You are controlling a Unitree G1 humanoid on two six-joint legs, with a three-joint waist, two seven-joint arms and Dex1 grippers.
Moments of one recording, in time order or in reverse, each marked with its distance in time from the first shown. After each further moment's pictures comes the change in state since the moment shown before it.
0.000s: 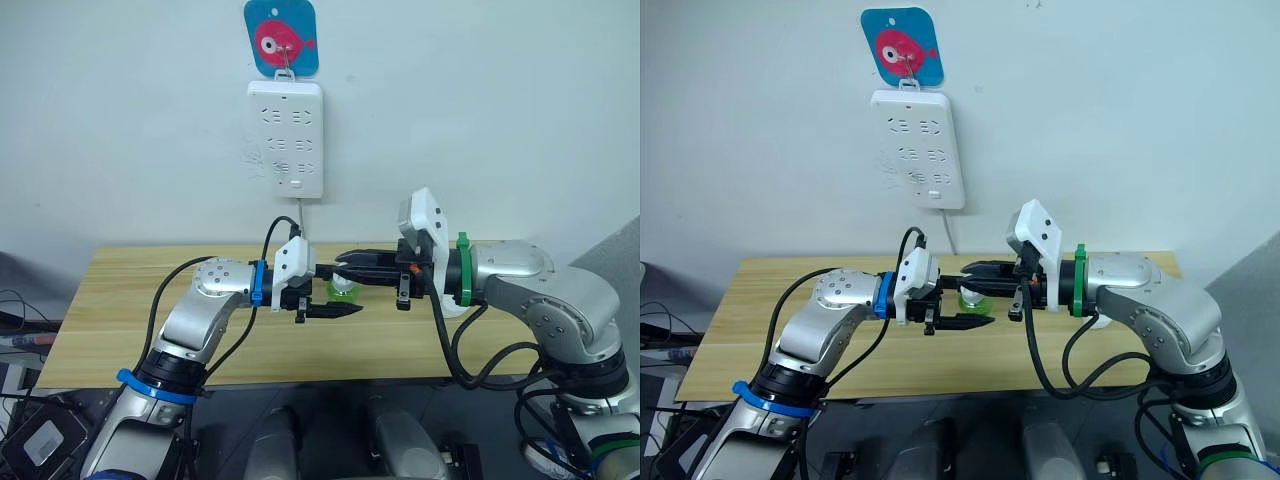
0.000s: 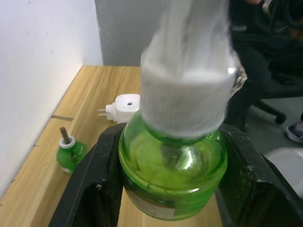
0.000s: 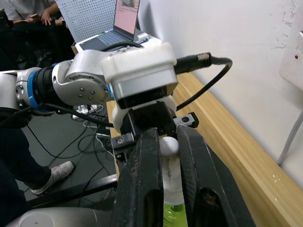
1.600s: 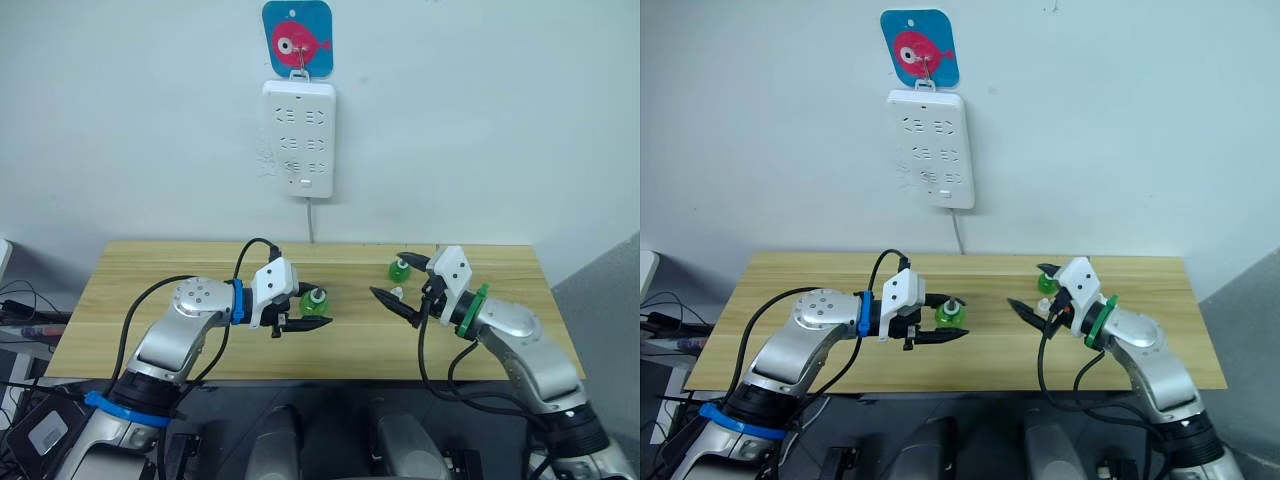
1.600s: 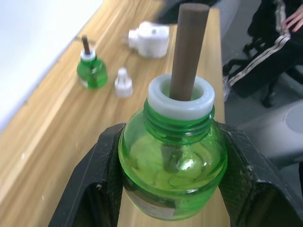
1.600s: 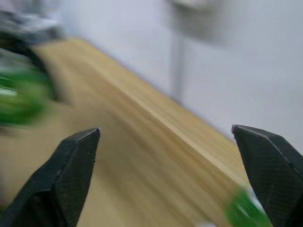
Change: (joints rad) left arm 0.087 0.096 0.007 -0.006 0.077 0.020 0.036; right arm 0.356 0.030 0.036 0.142 -0.336 -0.459 -0.026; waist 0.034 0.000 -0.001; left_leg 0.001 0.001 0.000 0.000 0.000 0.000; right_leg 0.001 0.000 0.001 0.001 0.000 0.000
